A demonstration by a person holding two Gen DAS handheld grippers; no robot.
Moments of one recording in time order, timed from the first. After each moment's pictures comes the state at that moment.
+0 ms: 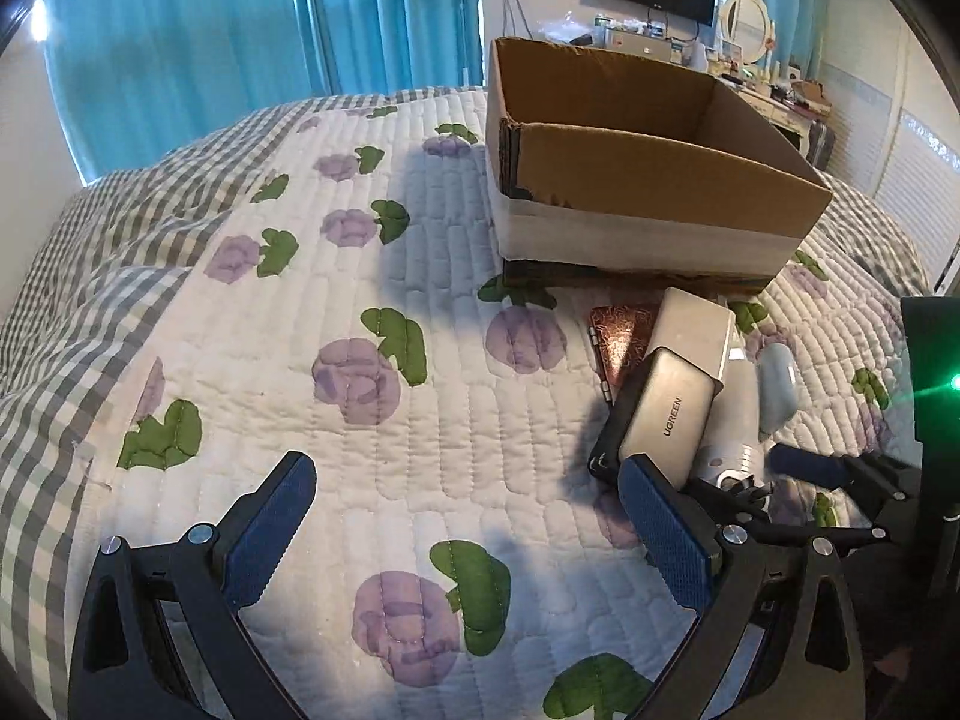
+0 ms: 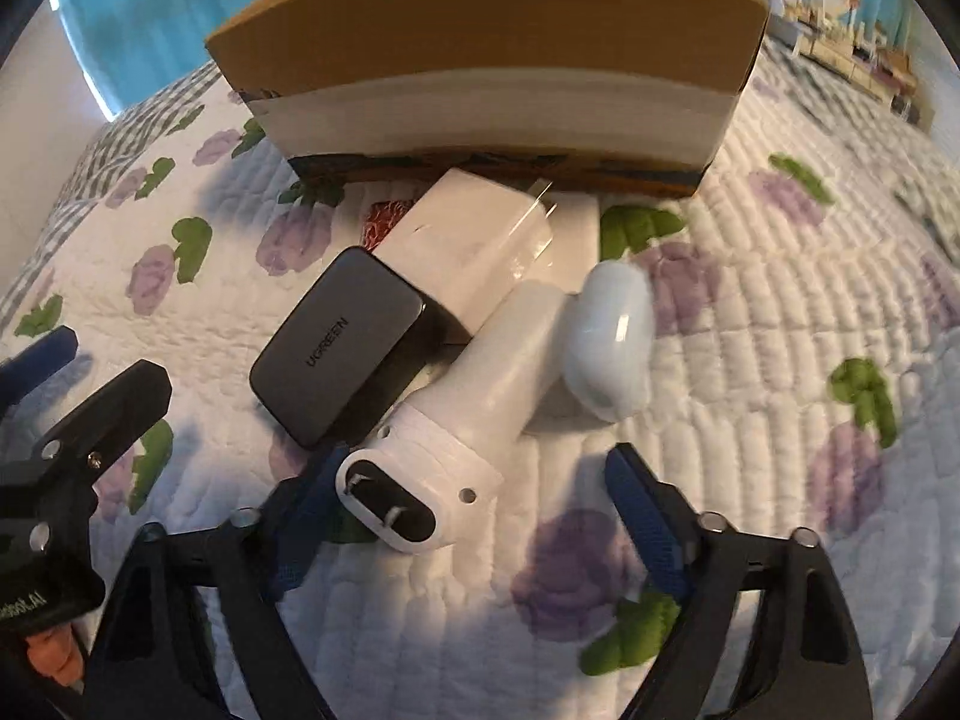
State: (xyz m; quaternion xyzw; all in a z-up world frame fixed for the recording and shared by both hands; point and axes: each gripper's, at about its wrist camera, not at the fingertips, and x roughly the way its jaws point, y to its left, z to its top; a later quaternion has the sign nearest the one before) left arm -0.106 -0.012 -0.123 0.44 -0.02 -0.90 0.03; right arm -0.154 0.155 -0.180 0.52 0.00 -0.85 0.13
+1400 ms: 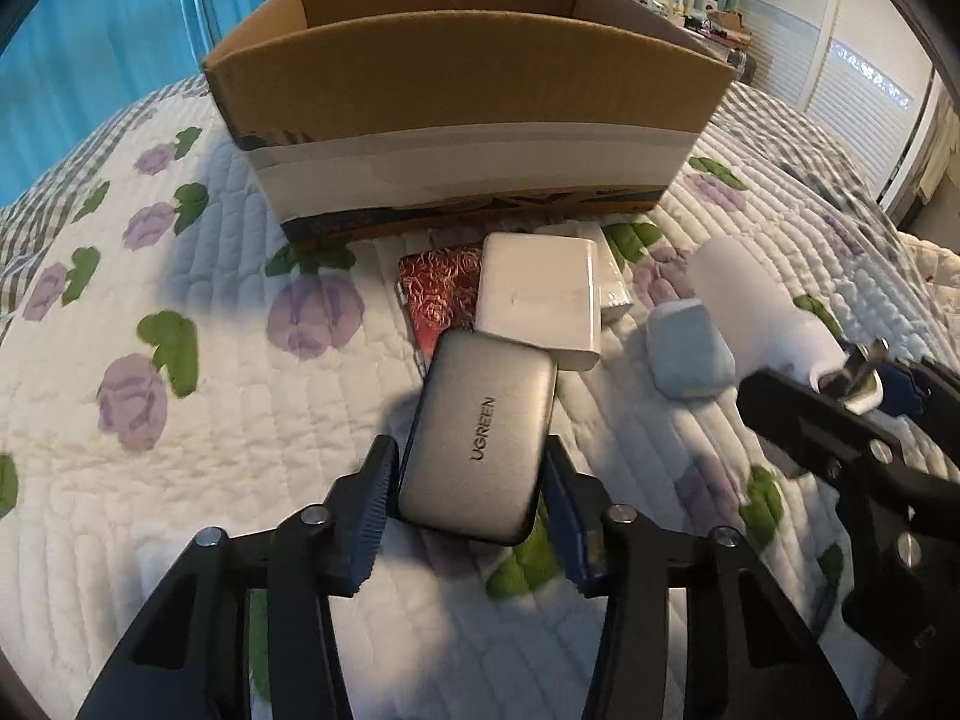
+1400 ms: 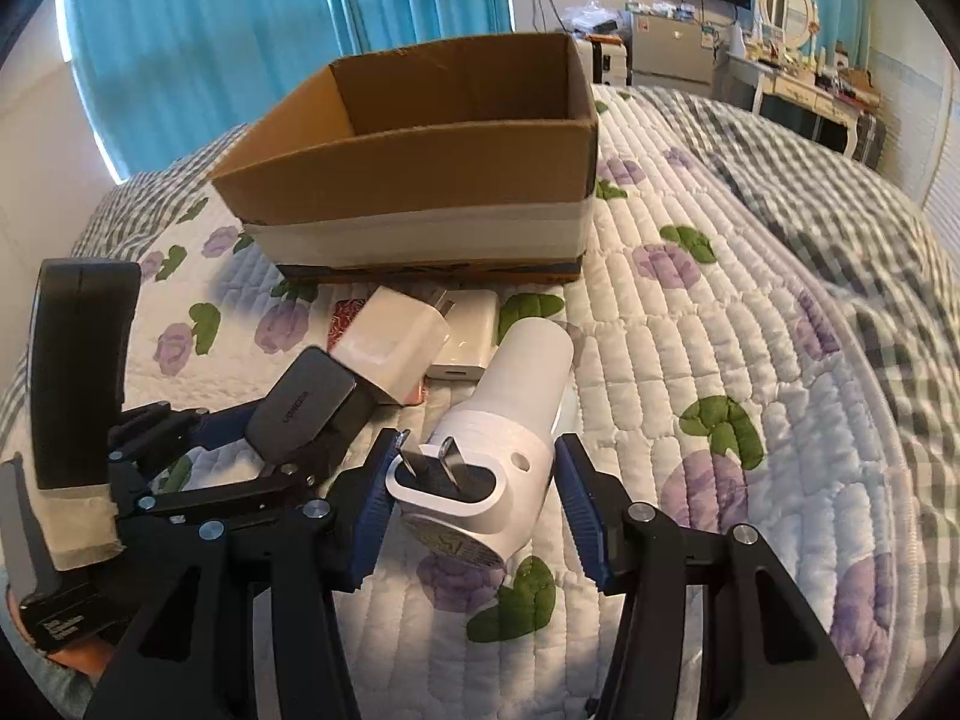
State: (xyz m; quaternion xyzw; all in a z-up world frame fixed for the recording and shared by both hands) left arm -0.129 0.050 -0.152 0.50 -0.04 -0.86 -0.09; right arm -0.131 0.202 -0.124 0.44 0.00 -0.89 0.10
